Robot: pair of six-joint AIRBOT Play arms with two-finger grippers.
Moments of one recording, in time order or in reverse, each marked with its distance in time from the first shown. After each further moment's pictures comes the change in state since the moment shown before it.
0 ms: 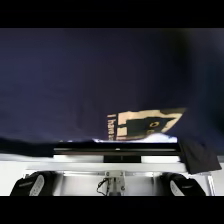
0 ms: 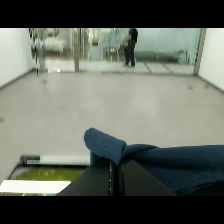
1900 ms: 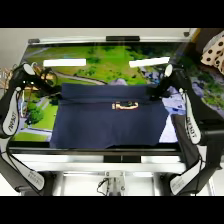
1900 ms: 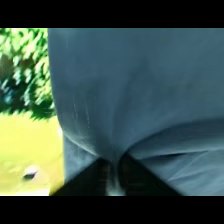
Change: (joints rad) left arm -0.137 -1.324 -0.106 -0.024 -0.242 0.079; right arm 0.023 -1.030 -0.296 -0.028 0.097 0.188
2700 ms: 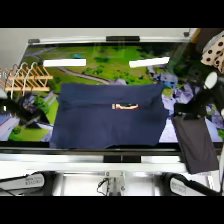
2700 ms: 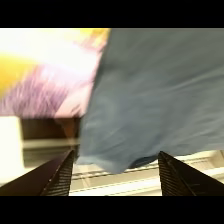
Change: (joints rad) left arm 0.264 0.534 -0.759 -0.032 -0.095 0.068; right arm -0.243 0.560 -0.496 -0.077 0.204 -0.166
